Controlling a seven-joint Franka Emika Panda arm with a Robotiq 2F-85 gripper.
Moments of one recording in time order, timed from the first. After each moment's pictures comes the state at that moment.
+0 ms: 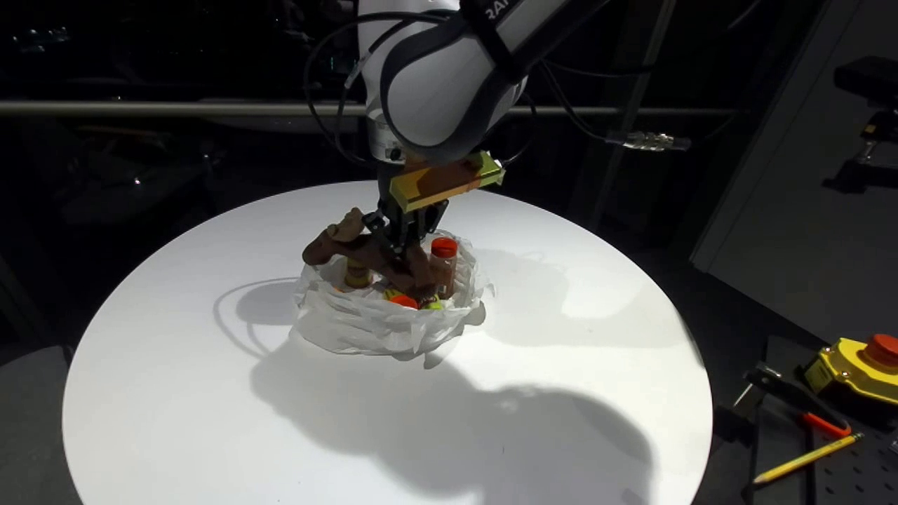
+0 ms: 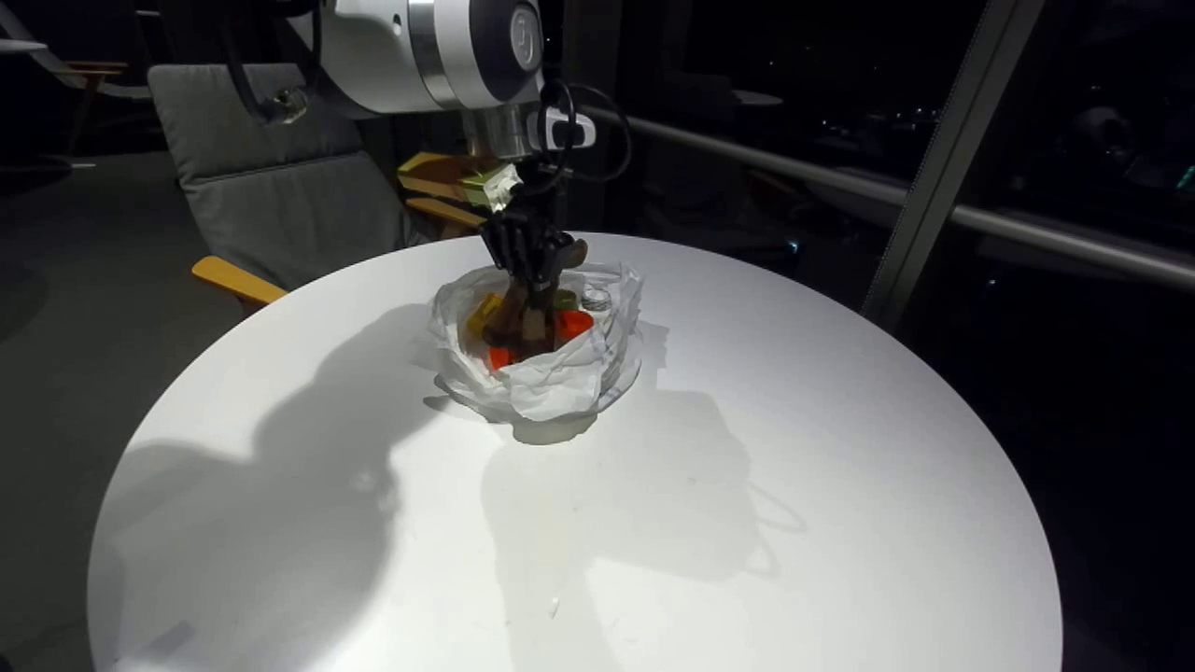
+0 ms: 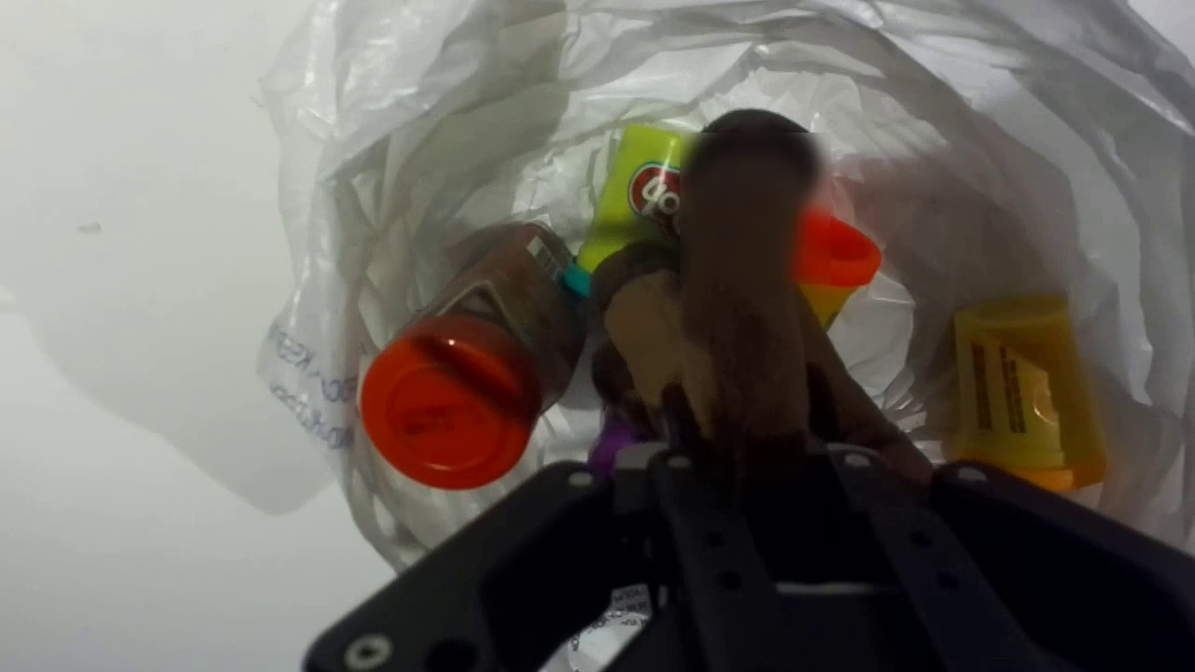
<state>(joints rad) 0.17 0.73 -0.01 -1.63 -0.22 2.39 0.51</state>
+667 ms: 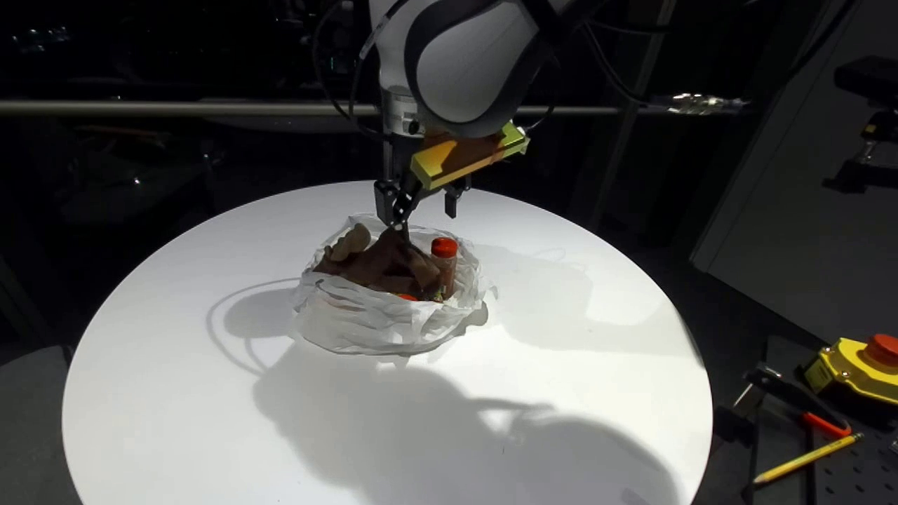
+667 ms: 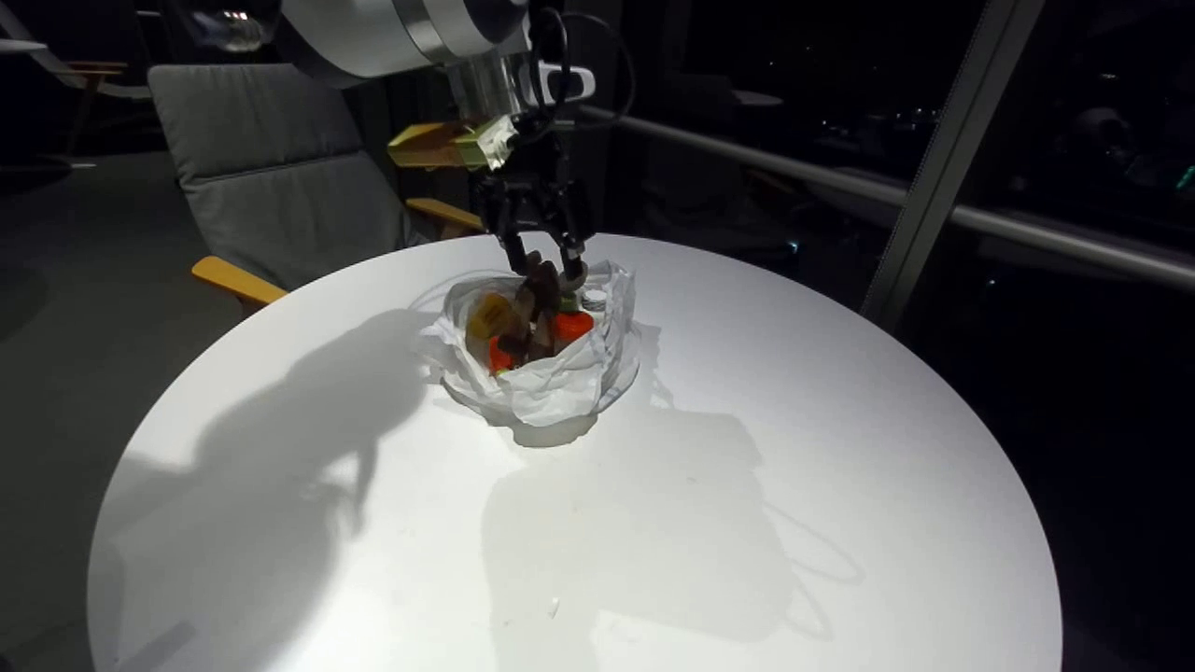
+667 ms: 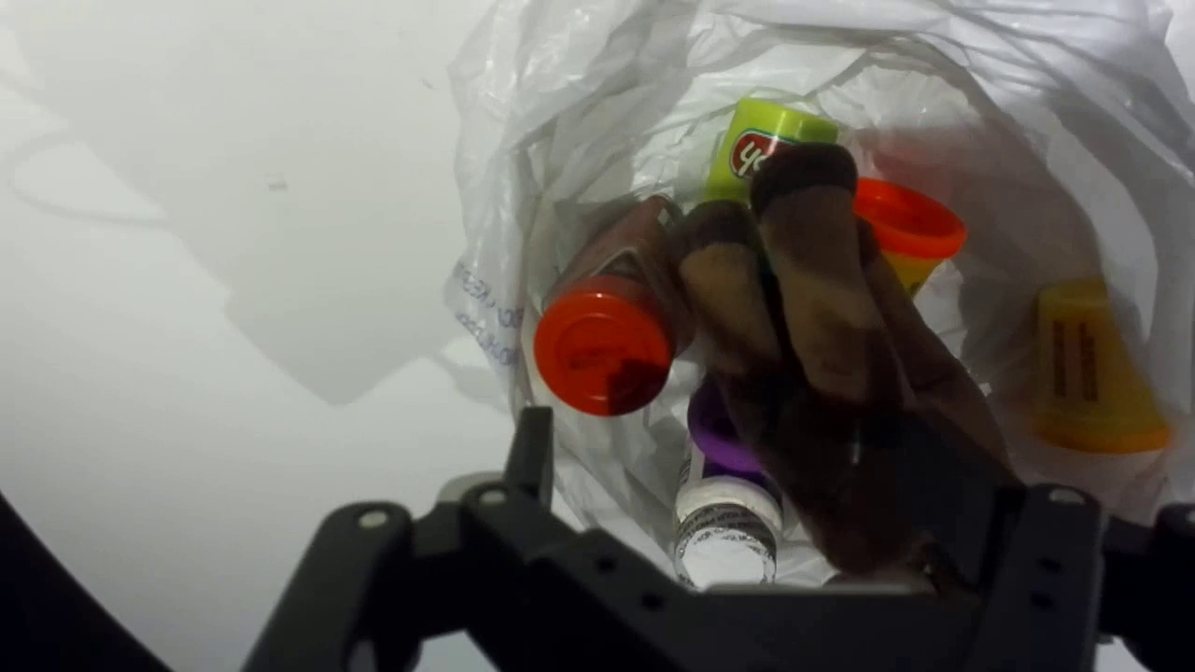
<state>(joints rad) 0.29 0.60 -0.14 -1.75 -0.29 2.39 0.55</state>
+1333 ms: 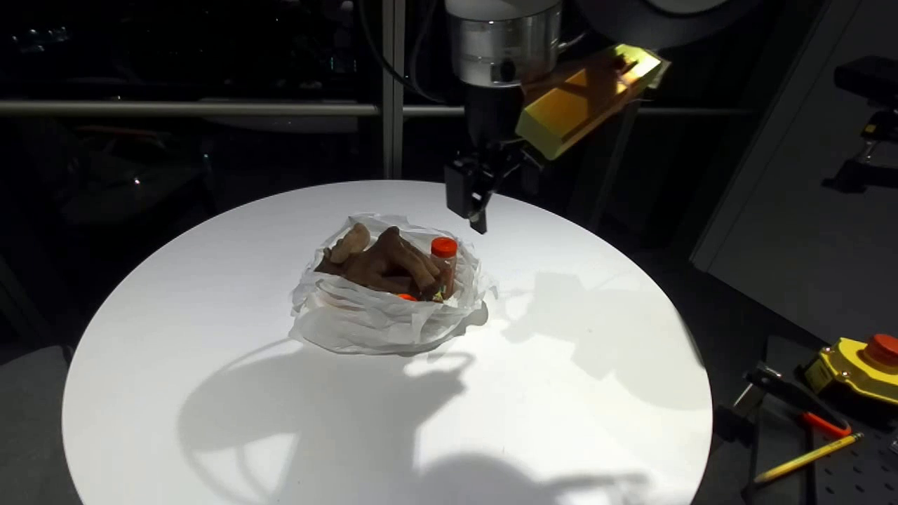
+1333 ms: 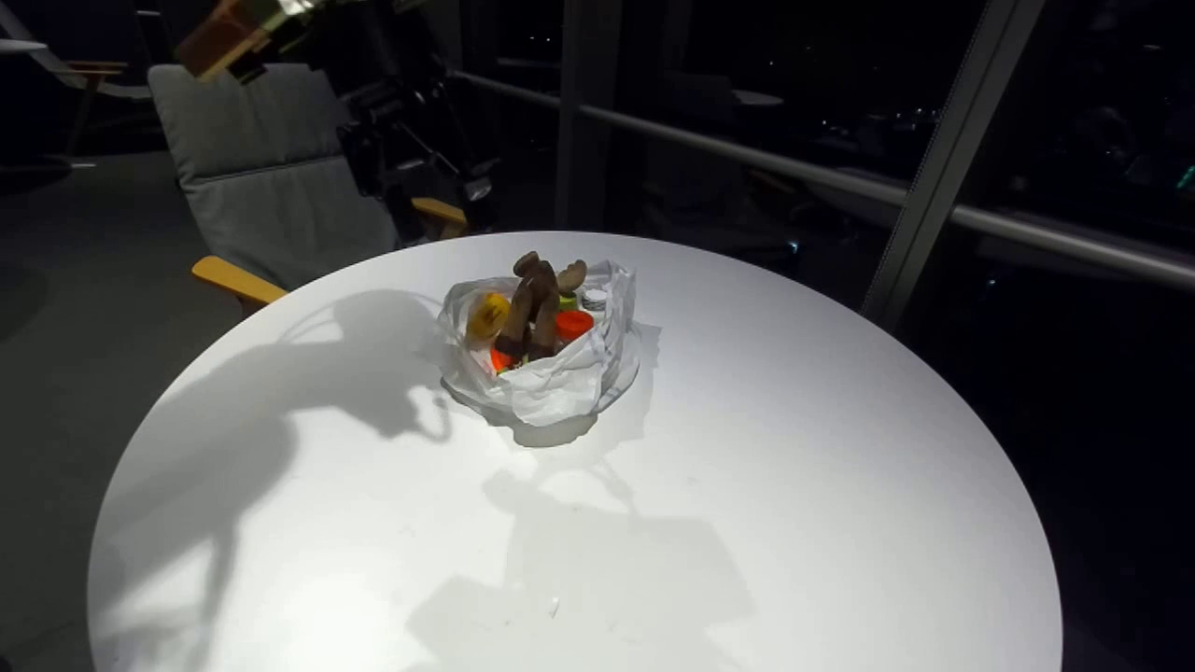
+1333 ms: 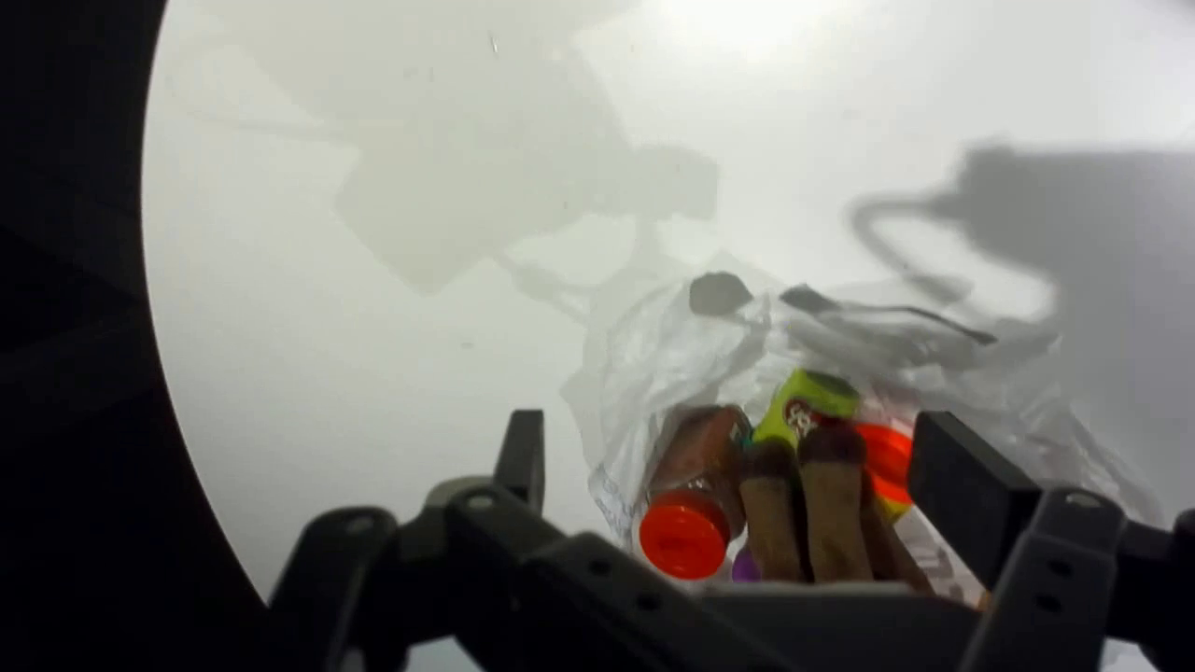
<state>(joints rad) 0.35 0.17 -0.08 -2.17 -0.49 2.24 0.68</state>
